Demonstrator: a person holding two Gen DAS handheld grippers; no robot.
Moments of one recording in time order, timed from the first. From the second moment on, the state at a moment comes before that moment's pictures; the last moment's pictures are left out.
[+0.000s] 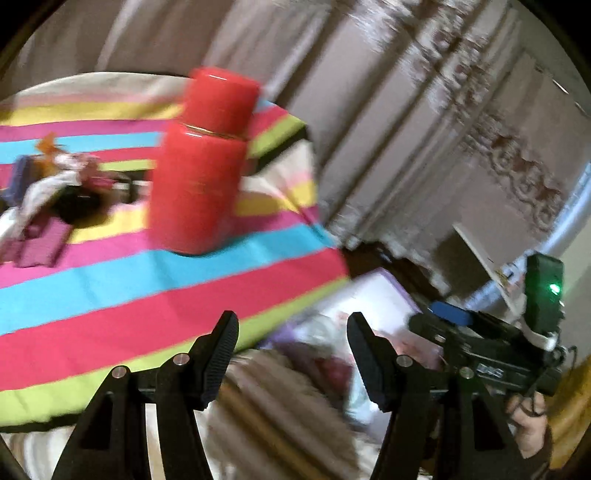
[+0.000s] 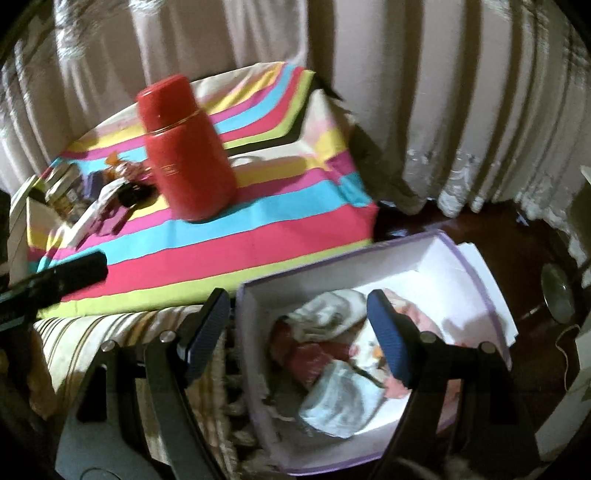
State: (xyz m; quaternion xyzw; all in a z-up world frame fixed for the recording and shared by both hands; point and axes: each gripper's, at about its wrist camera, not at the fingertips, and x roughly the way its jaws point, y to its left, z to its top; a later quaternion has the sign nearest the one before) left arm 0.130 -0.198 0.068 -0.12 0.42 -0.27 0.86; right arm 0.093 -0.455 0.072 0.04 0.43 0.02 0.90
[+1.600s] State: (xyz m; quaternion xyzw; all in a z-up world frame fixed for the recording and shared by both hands) left arm 0.278 0.077 -0.028 0.03 0.46 0.00 0.89; right arm 0.245 -0.182 0.081 -0.01 0.45 0.24 0.86
